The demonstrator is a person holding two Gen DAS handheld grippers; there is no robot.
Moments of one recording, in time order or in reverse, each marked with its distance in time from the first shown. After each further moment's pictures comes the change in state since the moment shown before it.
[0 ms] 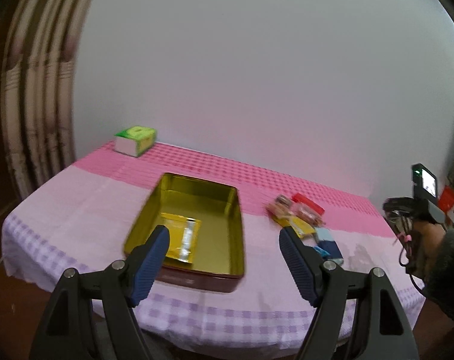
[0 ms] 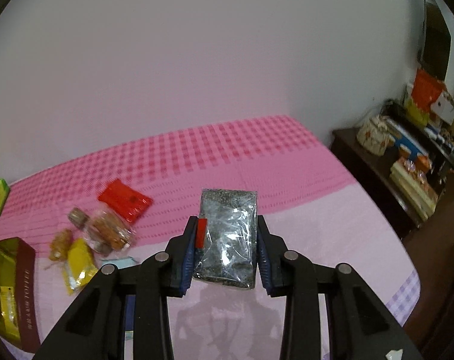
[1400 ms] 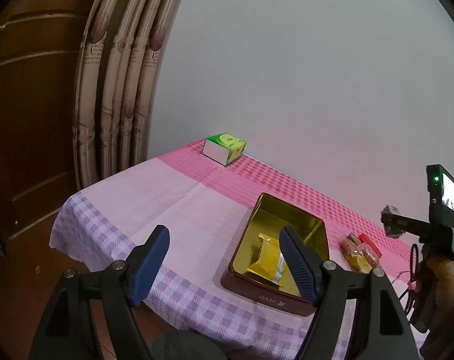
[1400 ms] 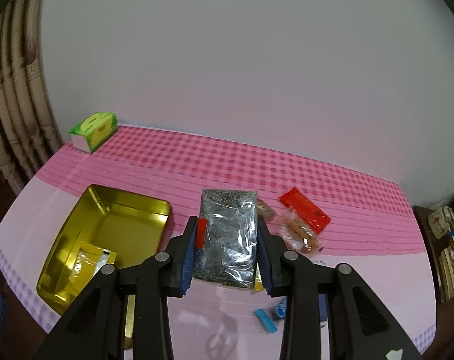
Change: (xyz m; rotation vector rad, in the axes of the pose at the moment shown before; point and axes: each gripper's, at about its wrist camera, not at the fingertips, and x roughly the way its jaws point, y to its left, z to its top) left arm -0.022 0.102 0.016 -0.209 -0.055 0.265; right arm -0.086 0.265 -0.048 -0.412 -0.057 0.280
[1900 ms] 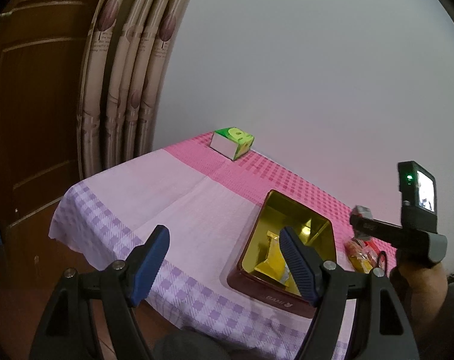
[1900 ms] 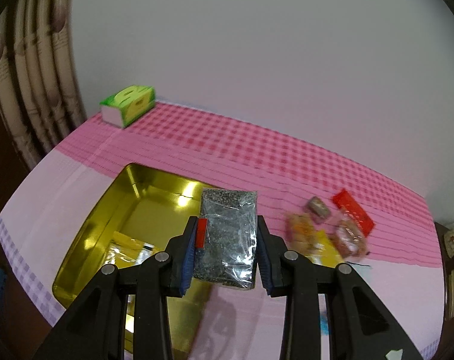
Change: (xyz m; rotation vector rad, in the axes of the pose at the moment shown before) left arm 0.013 0.013 -0.002 -0.045 0.031 0.014; right arm 0.029 0.083 -0.002 -0.109 0.056 0.083
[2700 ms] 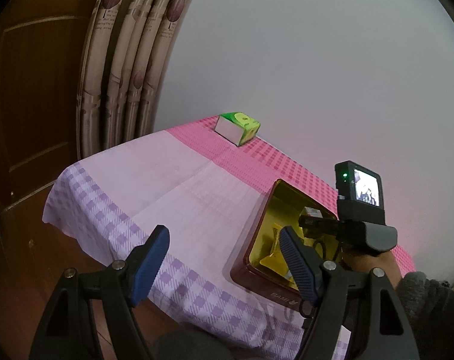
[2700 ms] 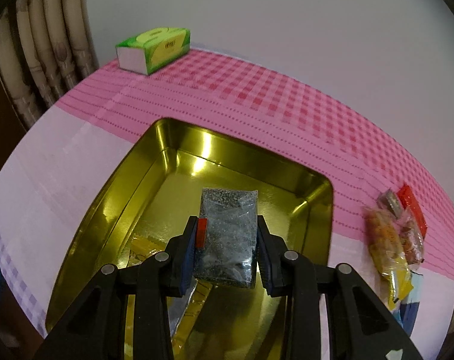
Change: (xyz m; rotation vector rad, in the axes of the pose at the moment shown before) left arm 0.022 0.013 -0.001 -0.058 0.074 -0.006; right arm 0.097 0.072 -0.003 -0.076 0.195 0.065
